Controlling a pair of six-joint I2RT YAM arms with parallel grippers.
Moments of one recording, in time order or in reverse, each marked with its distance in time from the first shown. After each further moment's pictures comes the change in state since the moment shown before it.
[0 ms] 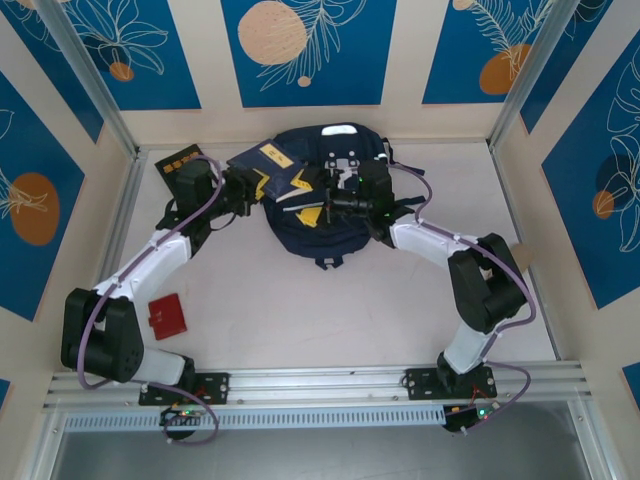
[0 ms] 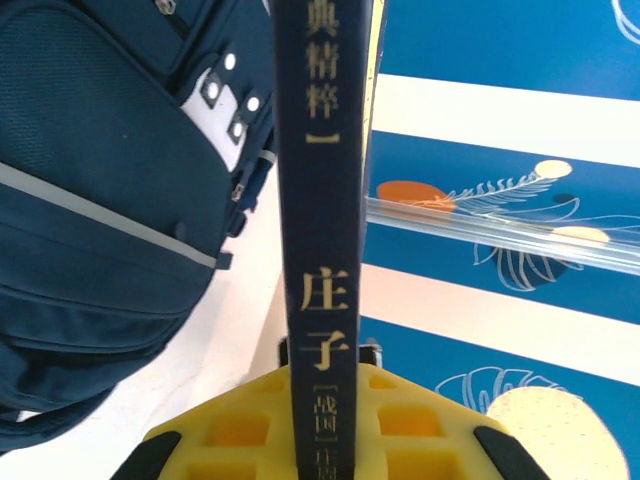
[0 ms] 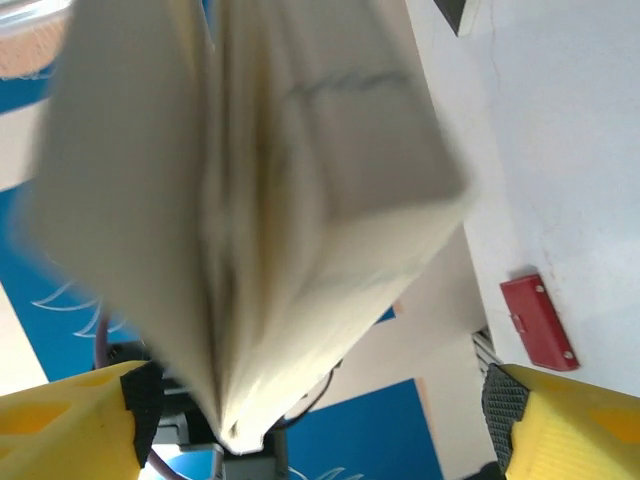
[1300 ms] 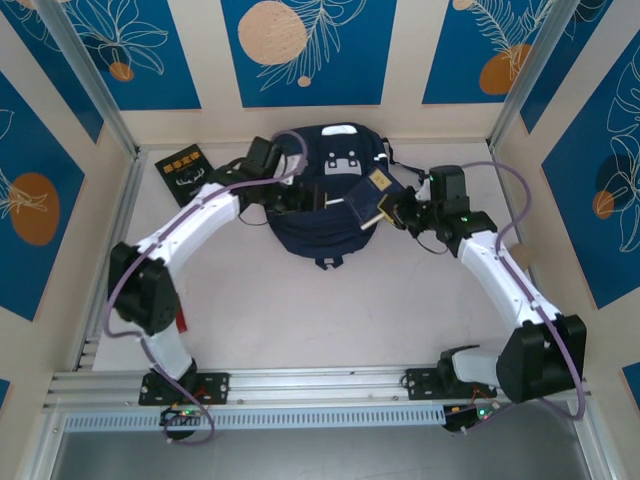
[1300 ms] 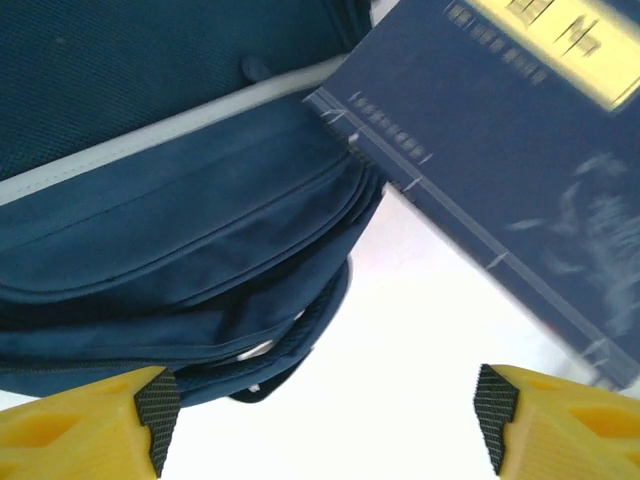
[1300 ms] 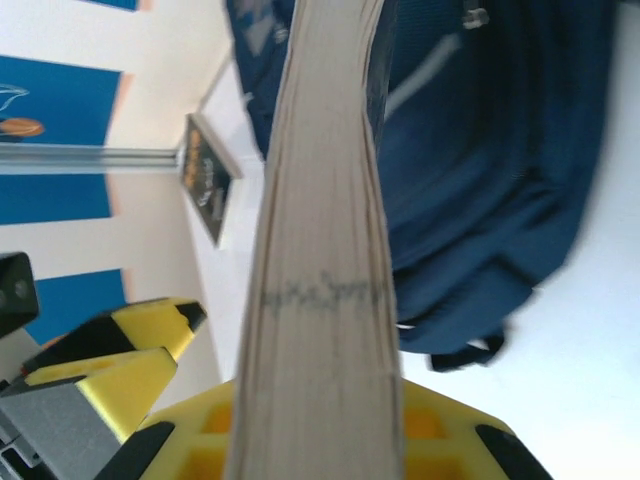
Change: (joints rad) left arm -0.282 0.393 0.646 -0.892 -0.115 1.161; right arm -0.338 -0.489 -0.108 -0.899 0.304 -0.742
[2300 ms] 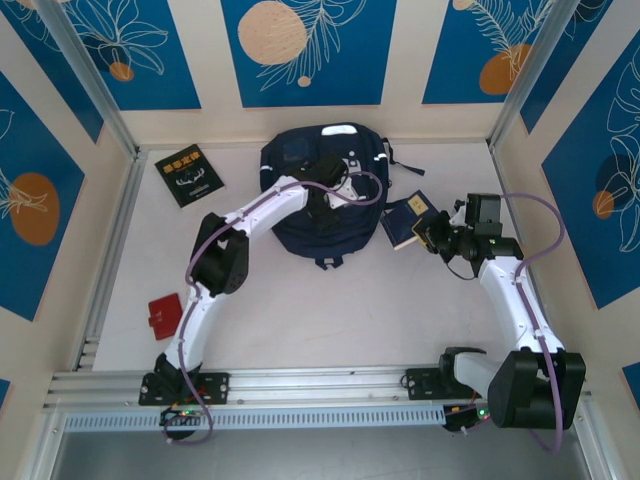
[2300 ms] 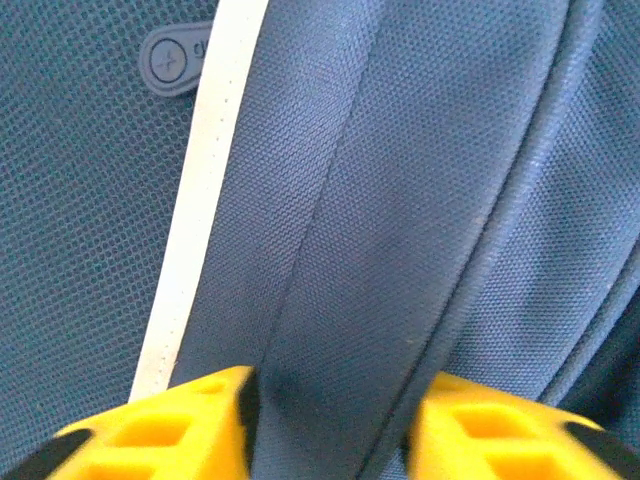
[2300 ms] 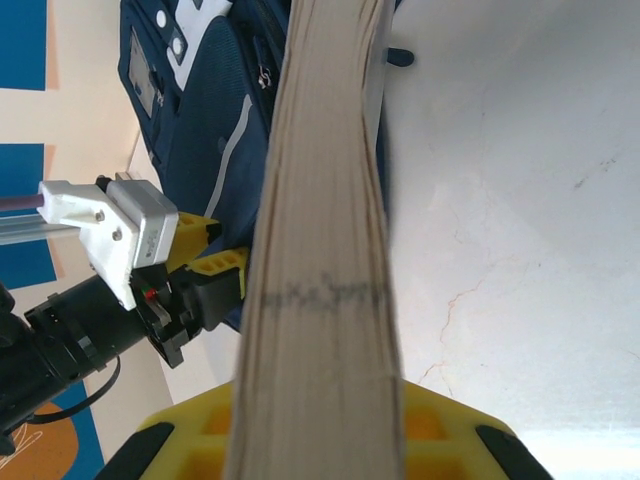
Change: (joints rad) left arm -0.137 0.524 0.481 -0.232 -0.449 0.811; right arm -0.239 -0.128 -0.162 -0.091 -0.061 -0.102
